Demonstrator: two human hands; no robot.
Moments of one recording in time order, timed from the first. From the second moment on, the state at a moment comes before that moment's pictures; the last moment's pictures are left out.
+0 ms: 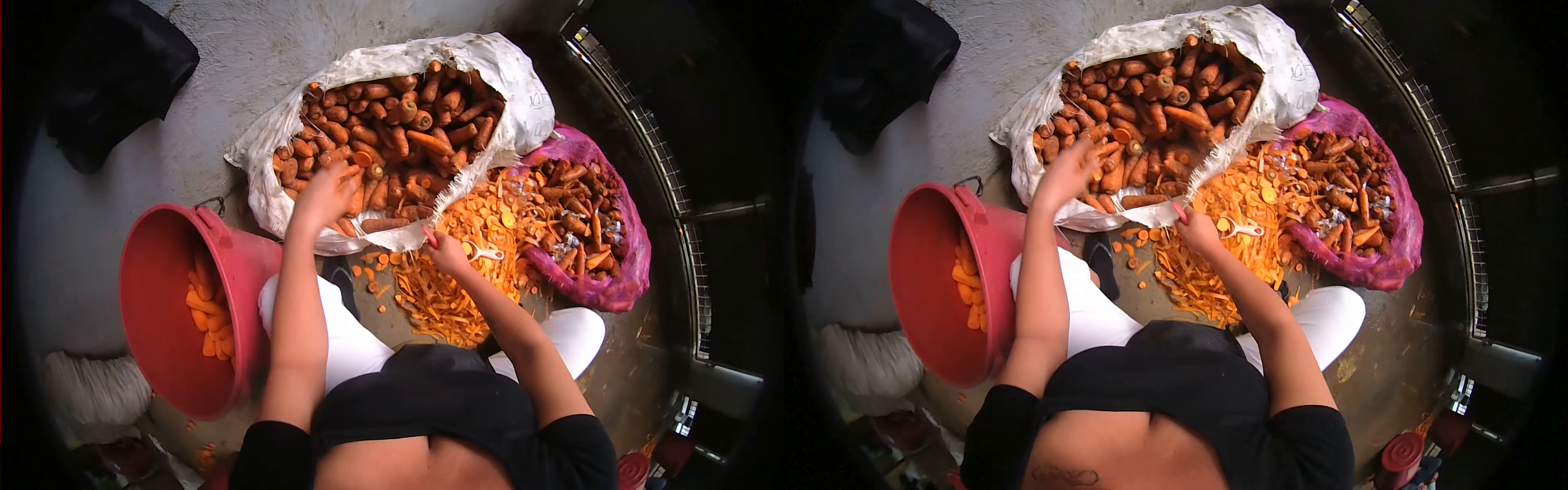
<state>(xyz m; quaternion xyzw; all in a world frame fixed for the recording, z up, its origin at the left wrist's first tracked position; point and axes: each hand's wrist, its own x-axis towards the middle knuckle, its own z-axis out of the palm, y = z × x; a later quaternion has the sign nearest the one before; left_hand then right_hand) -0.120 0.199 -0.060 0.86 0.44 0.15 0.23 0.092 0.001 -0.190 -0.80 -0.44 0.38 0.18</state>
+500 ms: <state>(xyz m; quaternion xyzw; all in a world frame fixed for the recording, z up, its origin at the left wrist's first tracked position) -0.104 0.213 -0.060 0.84 0.48 -0.06 0.25 0.071 0.126 -0.350 -0.79 -0.50 0.36 0.00</state>
